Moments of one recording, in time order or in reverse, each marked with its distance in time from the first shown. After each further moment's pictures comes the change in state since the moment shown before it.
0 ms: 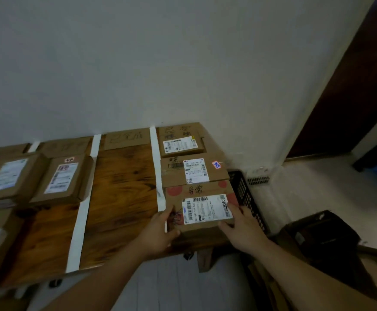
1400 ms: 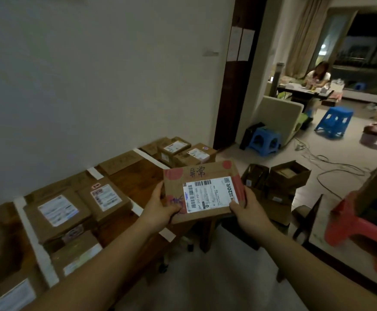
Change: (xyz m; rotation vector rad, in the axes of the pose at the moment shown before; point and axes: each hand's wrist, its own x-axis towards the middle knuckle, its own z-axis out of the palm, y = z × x) left_hand -0.198 -0.180 -0.280 -0.544 -0.350 0.427; right_hand -0.281 -0.376 0.206 0.618 0.797 0.294
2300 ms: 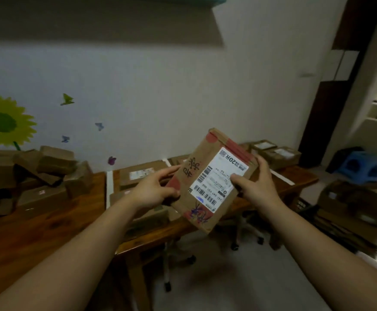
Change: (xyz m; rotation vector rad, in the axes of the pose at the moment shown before) left_hand -0.449 0.035 -0.211 0.096 0.218 0.064; right_hand -0.349 -0.142 0.129 0.341 -0.279 -0.253
